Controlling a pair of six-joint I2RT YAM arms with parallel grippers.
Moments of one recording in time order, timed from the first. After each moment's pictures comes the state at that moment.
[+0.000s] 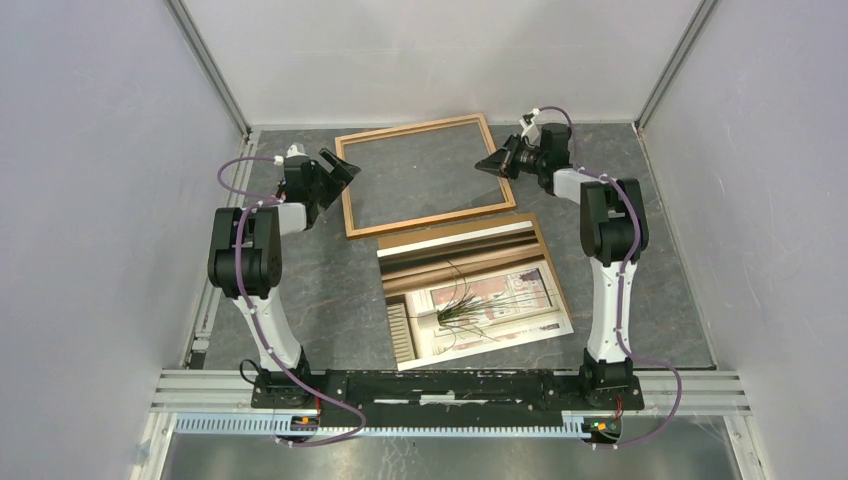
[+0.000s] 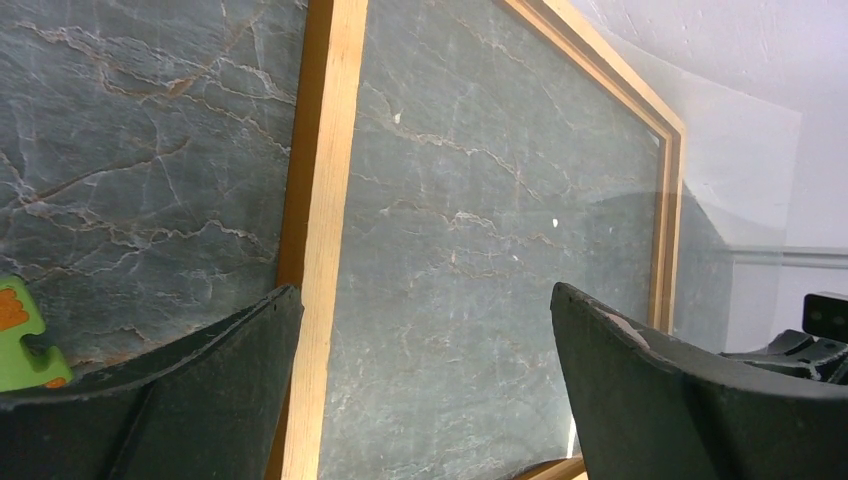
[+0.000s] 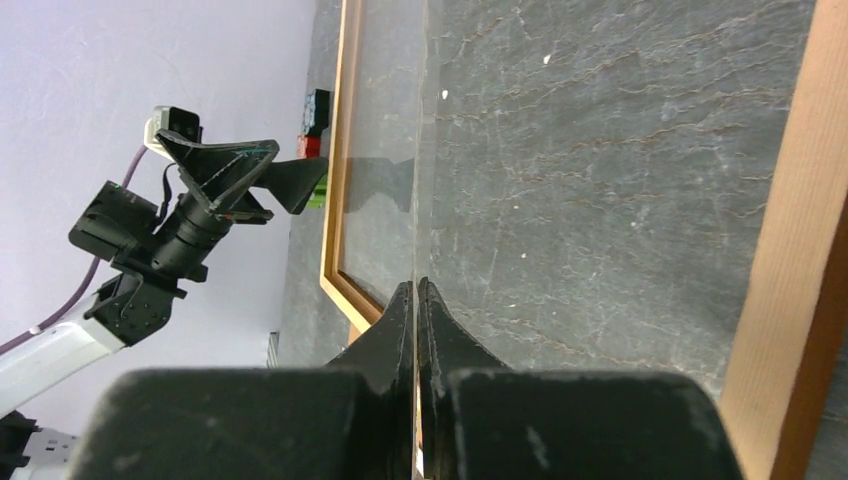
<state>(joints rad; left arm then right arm) 0.00 1.95 1.06 0.42 0.21 -0.81 0.11 2.32 1.59 0.31 -0.86 0.78</state>
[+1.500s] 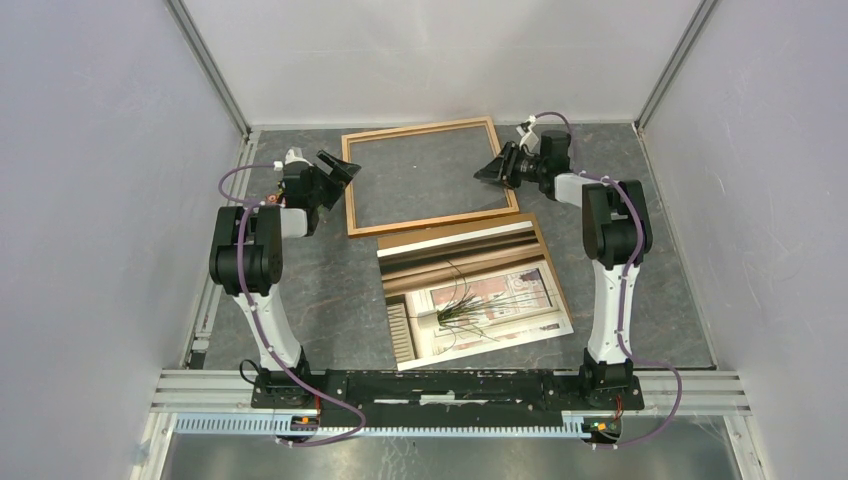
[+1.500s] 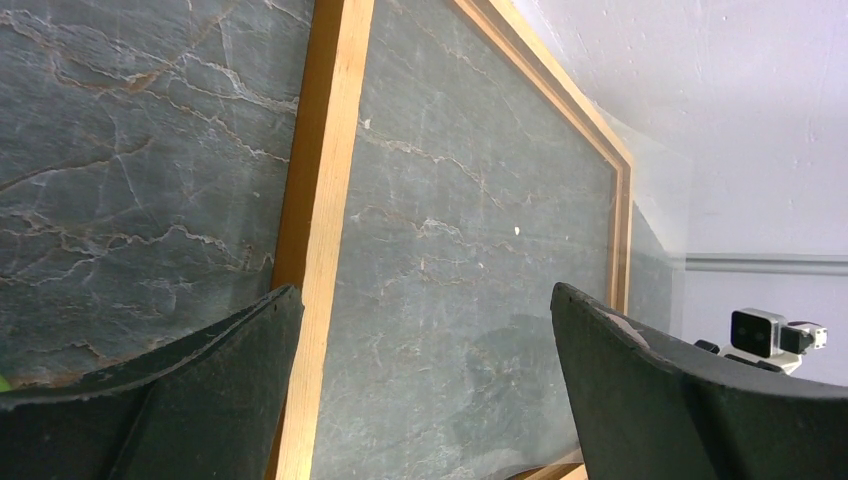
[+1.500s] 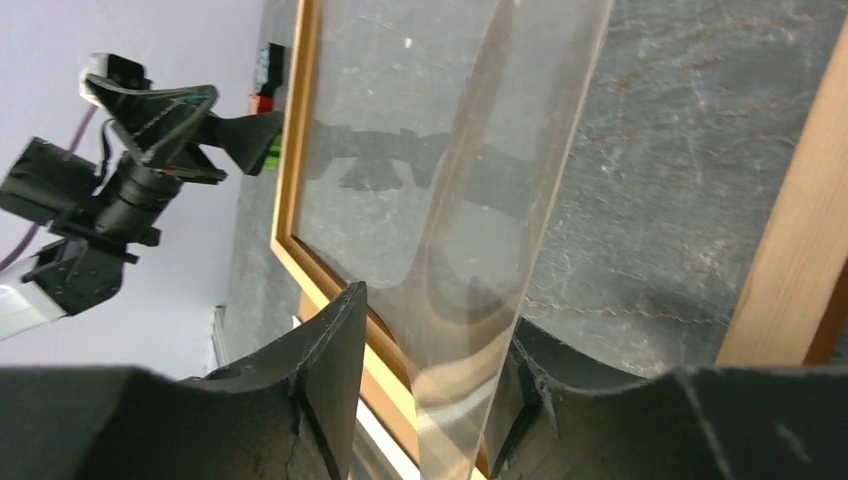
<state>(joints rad) 0.00 1.97 1.00 0.58 0.25 -0.91 0.11 2.27 1.49 0.29 -0.87 0.65</state>
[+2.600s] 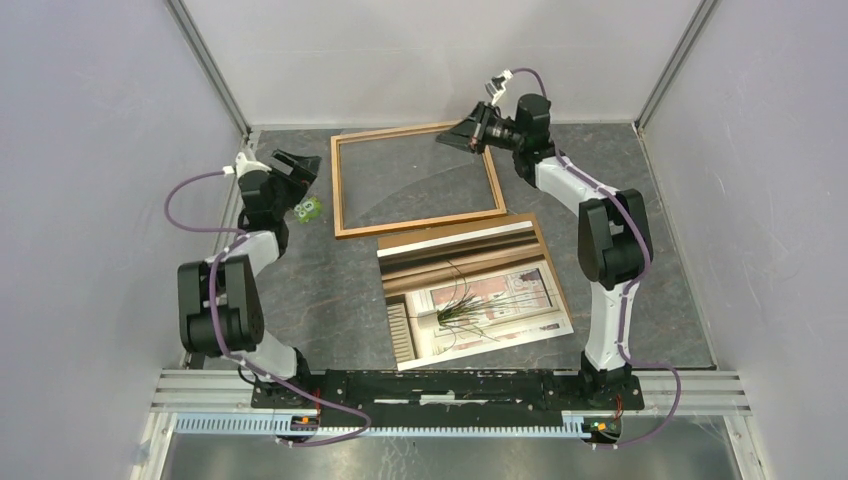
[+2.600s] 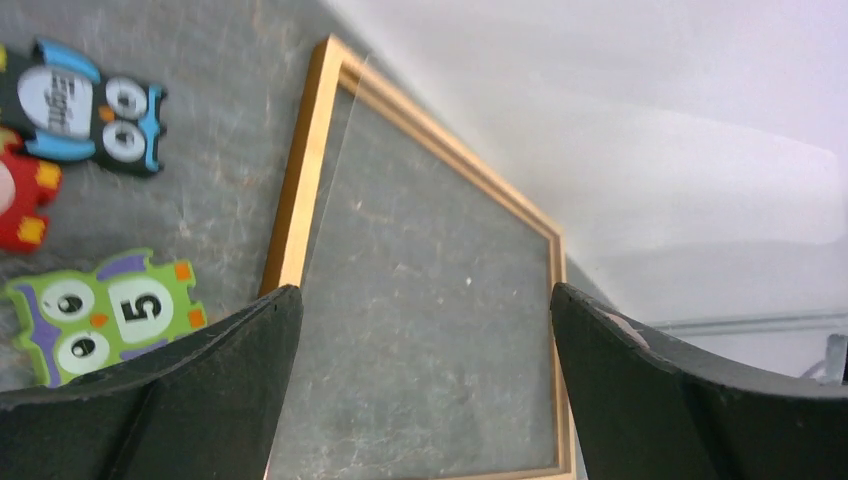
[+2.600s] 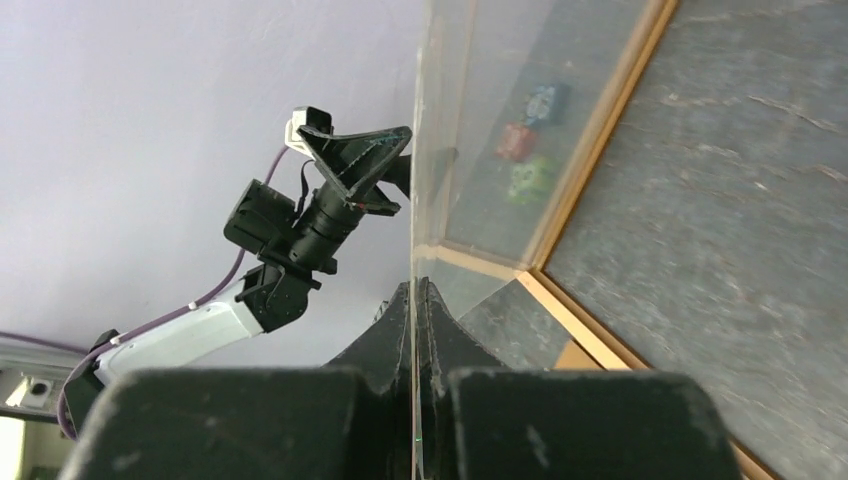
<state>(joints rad) 0.13 1.60 0.78 0.58 0.21 -0.88 0.27 2.09 1.56 0.48 -0.89 1.04</state>
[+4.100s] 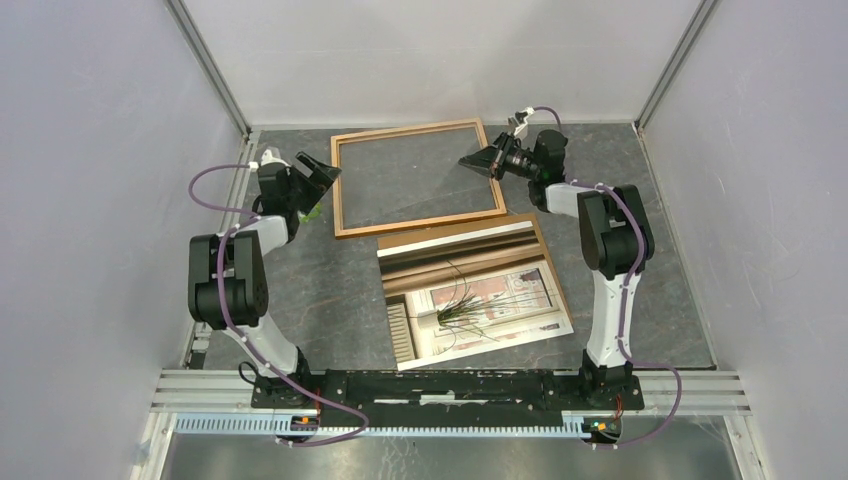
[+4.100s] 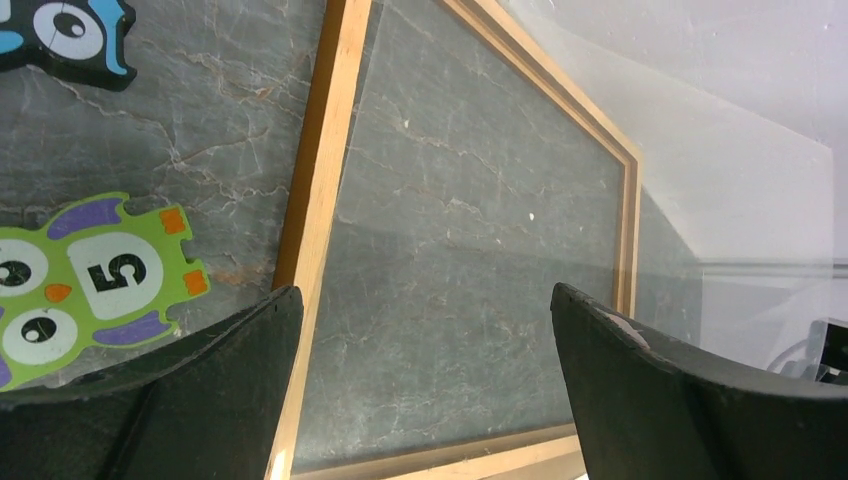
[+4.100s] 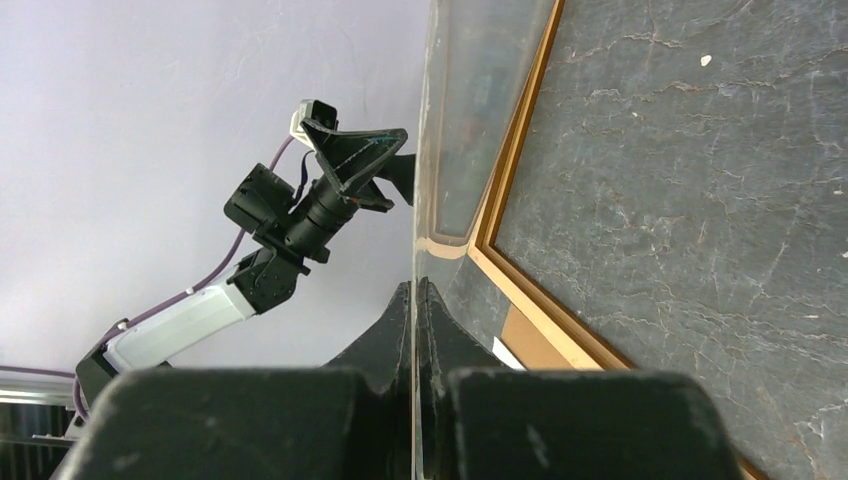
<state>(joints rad) 0.09 1.72 0.90 0.40 0.25 -0.79 0.19 2.15 1.33 0.77 -0.91 1.17</state>
